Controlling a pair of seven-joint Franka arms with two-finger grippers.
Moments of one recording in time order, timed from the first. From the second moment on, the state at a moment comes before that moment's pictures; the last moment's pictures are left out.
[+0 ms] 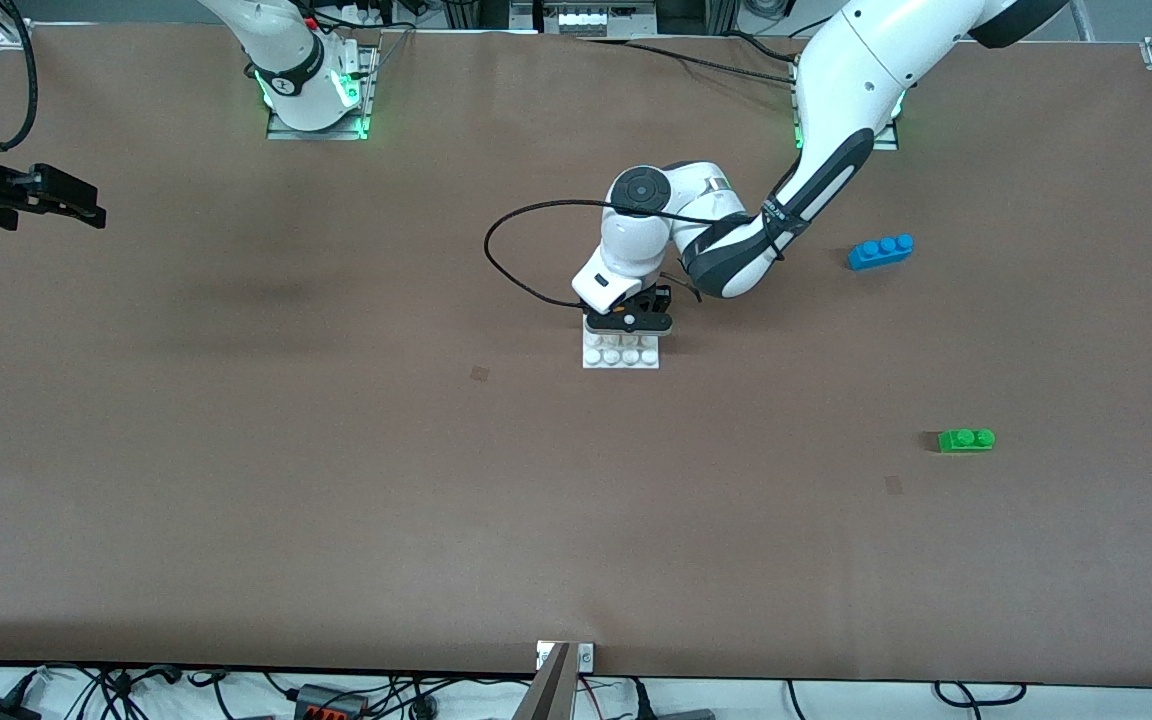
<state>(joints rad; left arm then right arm) -0.18 0.69 -0.63 -1.87 0.61 2.42 -1.17 0.00 0.03 -0.03 -1.56 -0.02 1.44 -0.07</state>
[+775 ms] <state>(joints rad) -0.02 0.60 -0.68 -1.84 0.61 2.42 -1.17 -0.02 0.04 -0.03 -1.56 -0.02 1.44 -0.07</state>
